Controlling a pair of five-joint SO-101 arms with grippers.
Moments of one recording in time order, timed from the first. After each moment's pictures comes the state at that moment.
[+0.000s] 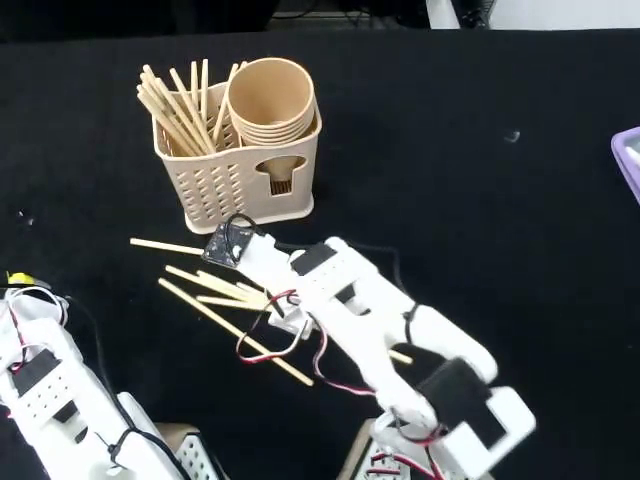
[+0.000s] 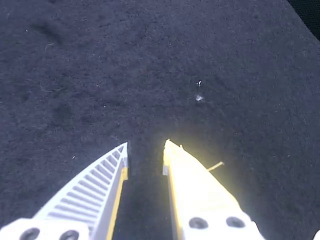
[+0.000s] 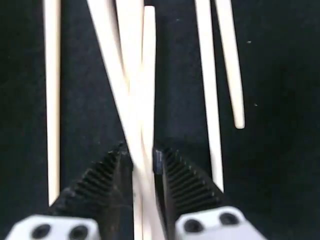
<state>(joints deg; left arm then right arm) -50.8 -60.0 83.2 17.2 20.9 -36.4 -7.9 44.7 54.1 30.6</state>
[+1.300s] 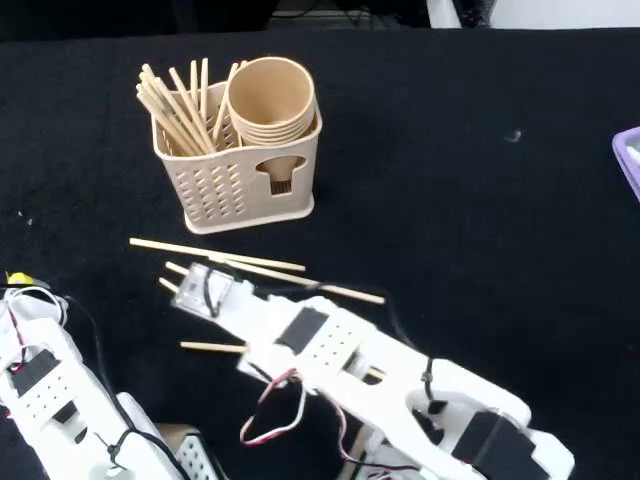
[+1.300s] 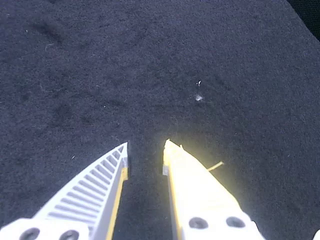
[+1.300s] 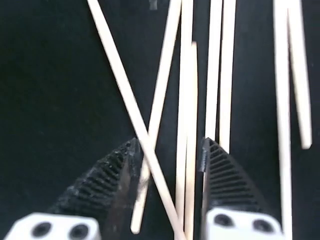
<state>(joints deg) -50.7 -60.0 83.2 17.2 20.9 -52.8 -22.6 57.5 45.8 13.2</state>
